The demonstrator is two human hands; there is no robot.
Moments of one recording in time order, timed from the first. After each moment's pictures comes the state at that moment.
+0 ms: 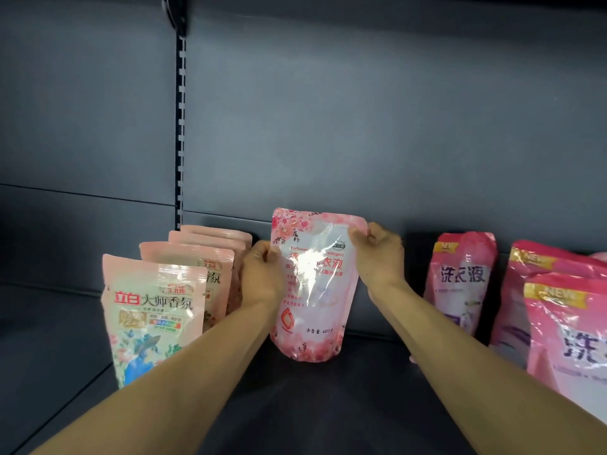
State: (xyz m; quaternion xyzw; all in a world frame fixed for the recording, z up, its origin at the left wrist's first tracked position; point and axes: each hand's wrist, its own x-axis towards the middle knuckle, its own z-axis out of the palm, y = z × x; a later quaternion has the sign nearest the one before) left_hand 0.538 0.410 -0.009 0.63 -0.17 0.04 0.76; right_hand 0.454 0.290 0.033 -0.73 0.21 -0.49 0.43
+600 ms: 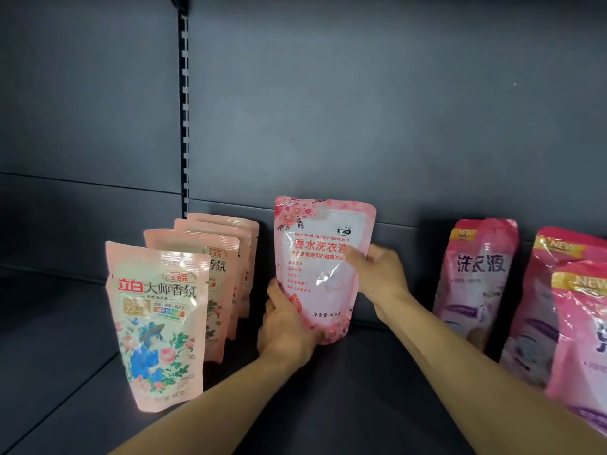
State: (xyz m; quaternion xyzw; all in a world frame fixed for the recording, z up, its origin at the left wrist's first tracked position) left_hand 0.515 0.404 -0.087 0.83 -0.23 -0.01 0.51; right_hand 0.455 0.289 -0.007 -0.74 0.21 -0.39 0.51
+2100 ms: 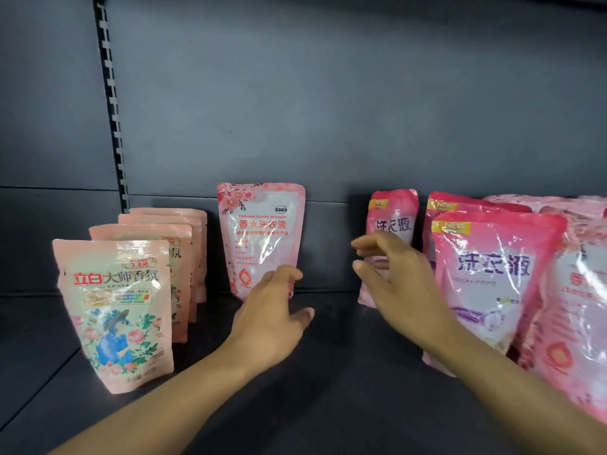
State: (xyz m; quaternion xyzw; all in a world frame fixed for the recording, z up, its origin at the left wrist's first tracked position) left_hand 0.429 0.465 -0.037 0.78 -0.47 0.01 0.41; right_hand 0.293 0.347 0.003 -0.86 0.18 -0.44 0.17
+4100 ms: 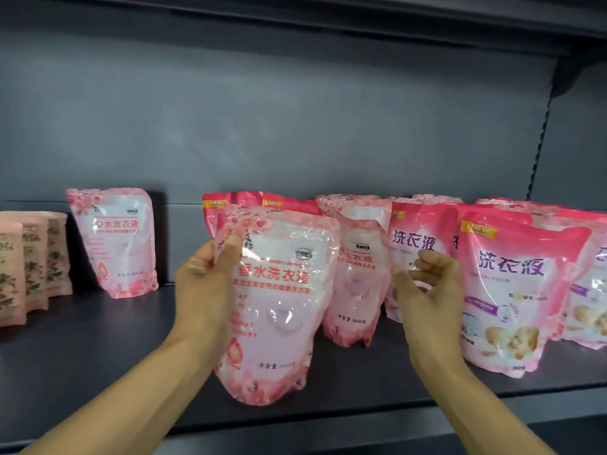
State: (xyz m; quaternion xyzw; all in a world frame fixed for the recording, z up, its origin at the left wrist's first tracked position) left_hand 0.178 0.362 0.009 0.48 -0.28 -0.12 0.82; right_hand 0.028 0.212 -0.018 -0.58 0.25 -0.64 0.42
